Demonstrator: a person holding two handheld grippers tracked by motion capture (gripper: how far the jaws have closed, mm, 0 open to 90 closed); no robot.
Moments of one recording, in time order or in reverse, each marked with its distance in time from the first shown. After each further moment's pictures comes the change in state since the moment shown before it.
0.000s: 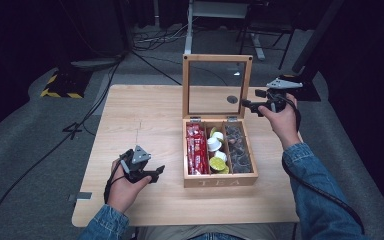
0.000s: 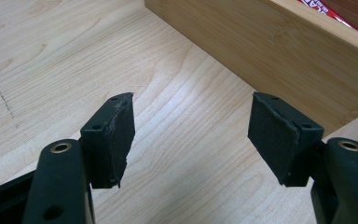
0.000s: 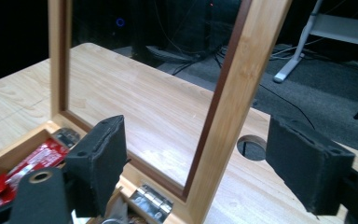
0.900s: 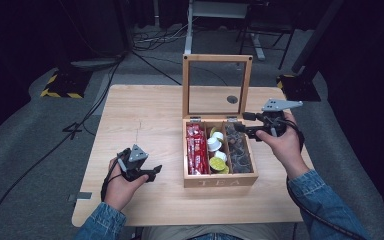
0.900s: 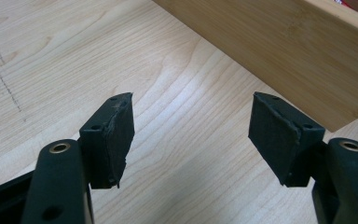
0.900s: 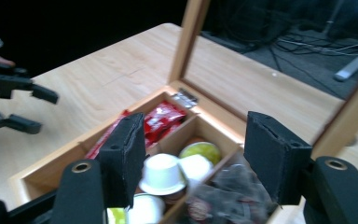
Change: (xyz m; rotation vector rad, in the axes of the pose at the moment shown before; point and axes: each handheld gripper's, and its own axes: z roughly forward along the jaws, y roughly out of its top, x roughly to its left) left arm 0.009 -0.004 0.000 0.019 -0.003 -0.002; right arm 0.087 -0.008 -0.053 0.064 0.203 -0.074
